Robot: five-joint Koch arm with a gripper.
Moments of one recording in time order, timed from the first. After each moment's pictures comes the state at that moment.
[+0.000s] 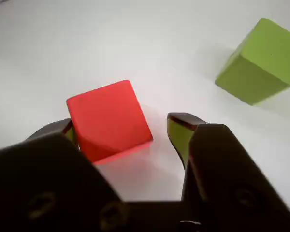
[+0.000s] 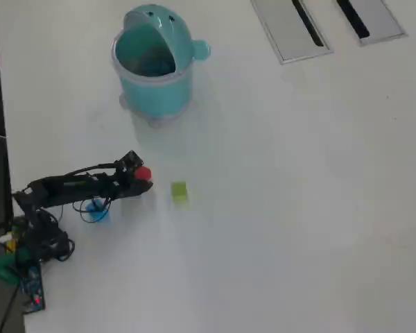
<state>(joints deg) -22.3 87.6 132.7 1.7 -92.2</state>
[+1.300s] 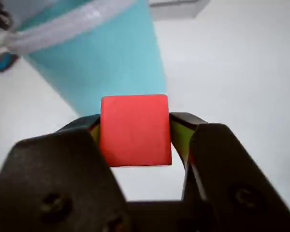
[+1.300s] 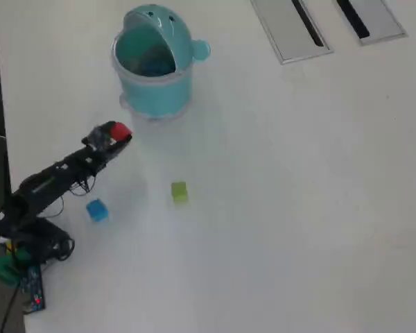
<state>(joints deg) -38.8 110.1 125.2 -2.8 -73.6</state>
